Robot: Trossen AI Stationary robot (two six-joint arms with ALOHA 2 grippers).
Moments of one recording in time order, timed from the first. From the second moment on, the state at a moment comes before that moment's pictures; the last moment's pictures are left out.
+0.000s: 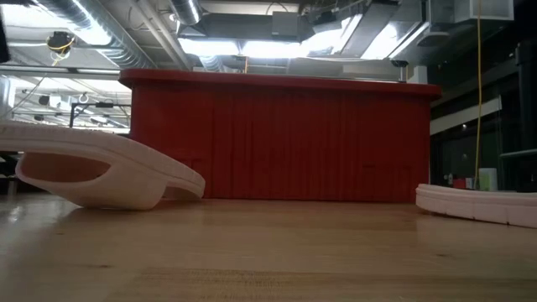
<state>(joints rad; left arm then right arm) -0.93 2.05 1.64 -1.52 -0.54 -0.83 0.62 1.56 1.45 -1.24 1.05 0.78</state>
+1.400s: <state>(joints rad) -0.96 2.18 1.64 -1.47 -0.72 -0.76 0.62 1.56 1.45 -1.23 1.05 0.78</state>
